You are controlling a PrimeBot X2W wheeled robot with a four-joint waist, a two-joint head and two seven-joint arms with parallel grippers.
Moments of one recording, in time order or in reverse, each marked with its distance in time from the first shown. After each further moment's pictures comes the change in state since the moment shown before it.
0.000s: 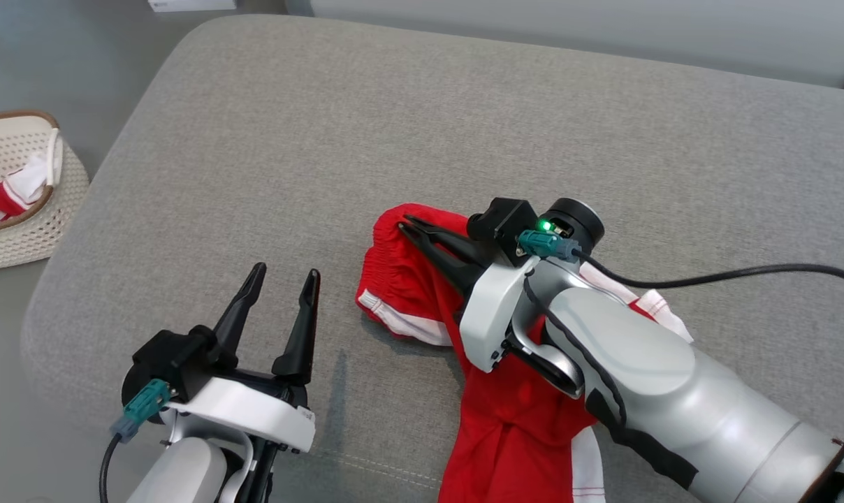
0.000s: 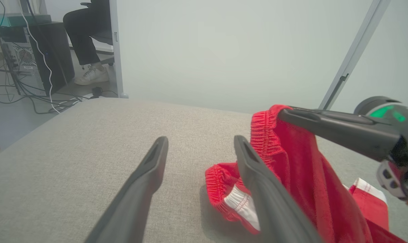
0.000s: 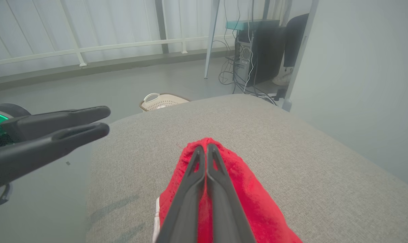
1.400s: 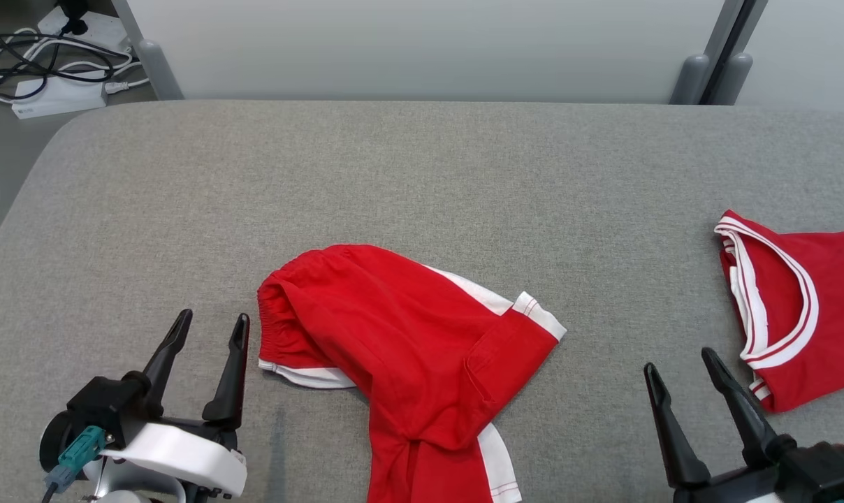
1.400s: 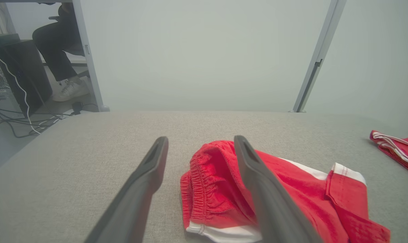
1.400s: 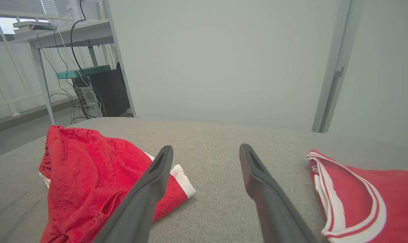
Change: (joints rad) left arm 0.138 0.090 0.098 -0.072 0.055 0.031 0.052; right arm 0.997 -0.052 -0.888 -0.695 -0.419 0.000 -0.101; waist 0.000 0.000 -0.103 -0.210
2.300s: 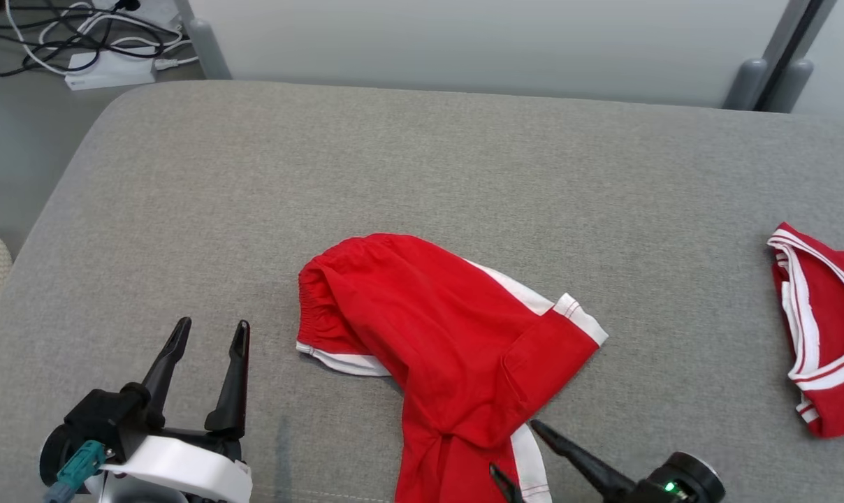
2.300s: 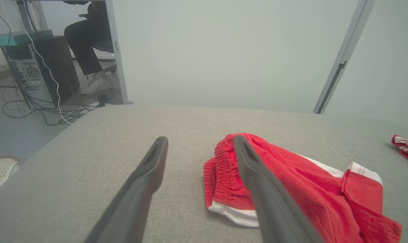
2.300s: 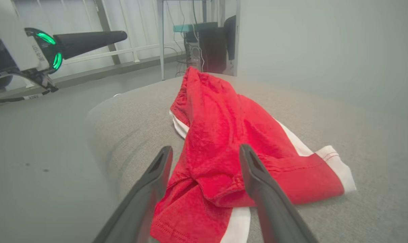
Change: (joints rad) left arm 0.064 0.018 0.006 -0.106 -0.003 0.053 0.030; right arm -0.083 -0.133 0.457 0.059 0.016 0.000 0.036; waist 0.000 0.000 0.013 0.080
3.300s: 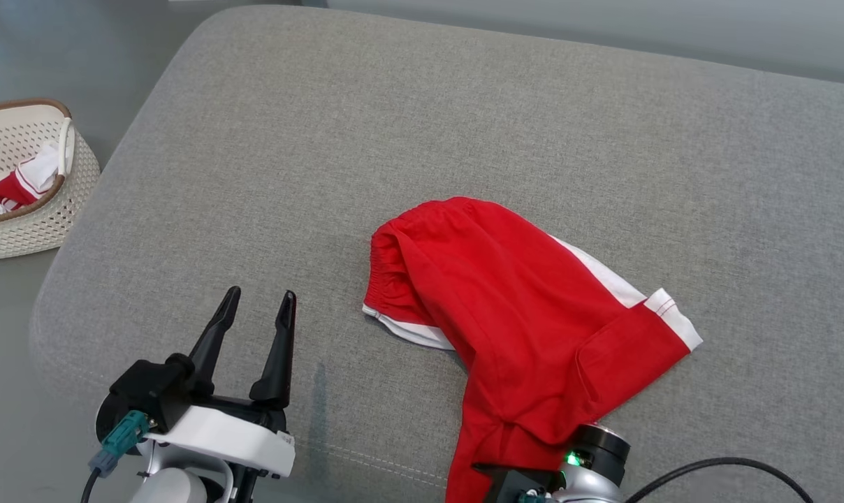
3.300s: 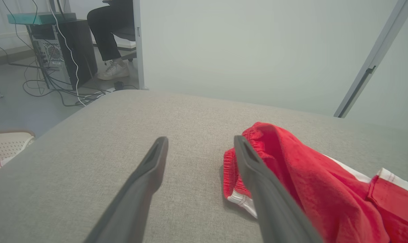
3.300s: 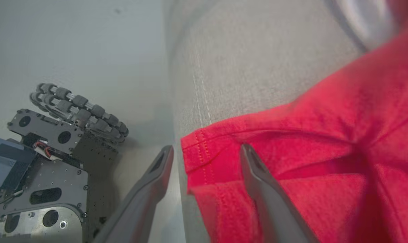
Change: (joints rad) left arm -0.116 -0.099 -0.052 0.123 -0.007 -0.058 -0.071; right arm -0.452 -0.031 0.561 0.392 0.099 0.000 0.235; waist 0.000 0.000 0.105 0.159
